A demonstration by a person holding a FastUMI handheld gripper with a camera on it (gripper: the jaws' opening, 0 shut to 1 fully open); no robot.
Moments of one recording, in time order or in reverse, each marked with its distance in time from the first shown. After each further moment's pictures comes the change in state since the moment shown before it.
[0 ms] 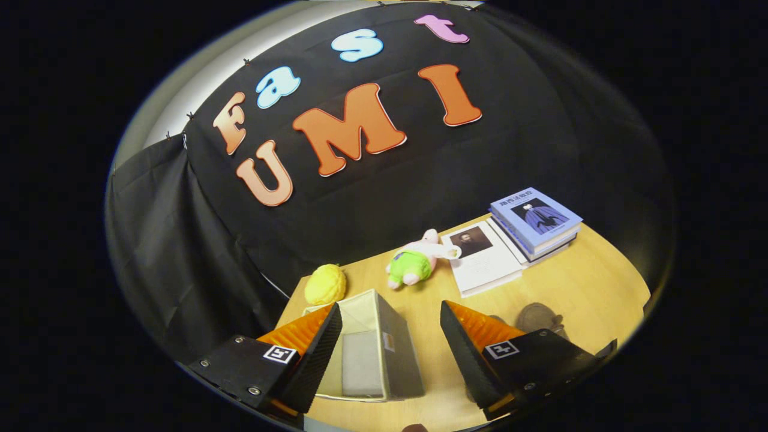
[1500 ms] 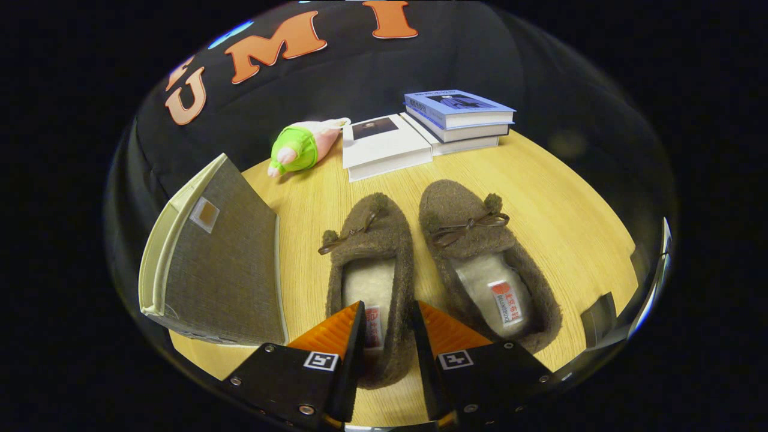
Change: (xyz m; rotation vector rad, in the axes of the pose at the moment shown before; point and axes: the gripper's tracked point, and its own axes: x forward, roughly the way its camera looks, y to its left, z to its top) arm 0.025 -0.156 -0.192 -0.061 0.377 -0.333
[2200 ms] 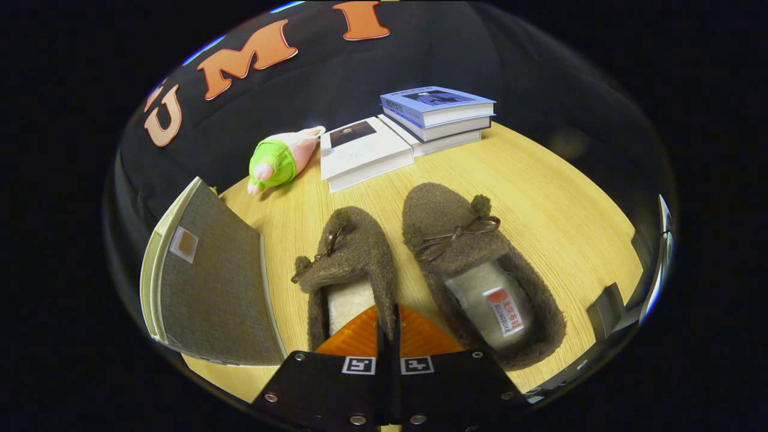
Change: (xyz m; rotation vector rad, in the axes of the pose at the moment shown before) arm 0.006 -0.005 0.016 0.106 -0.011 -0.024
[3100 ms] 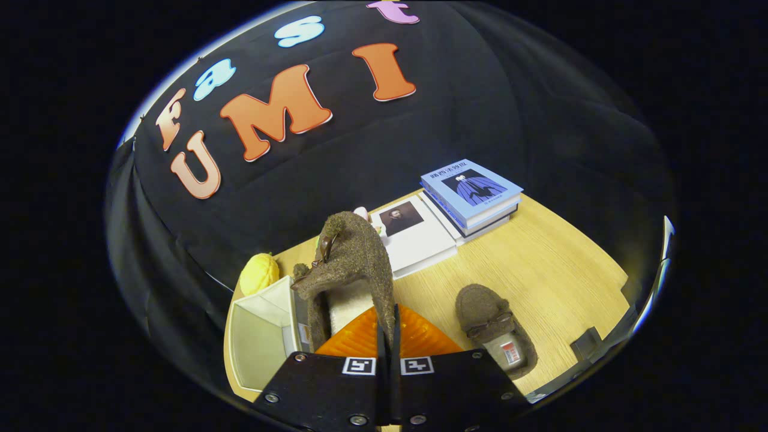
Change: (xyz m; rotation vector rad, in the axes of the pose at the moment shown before) arm -0.109 0.077 0.144 0.049 -0.231 0.156
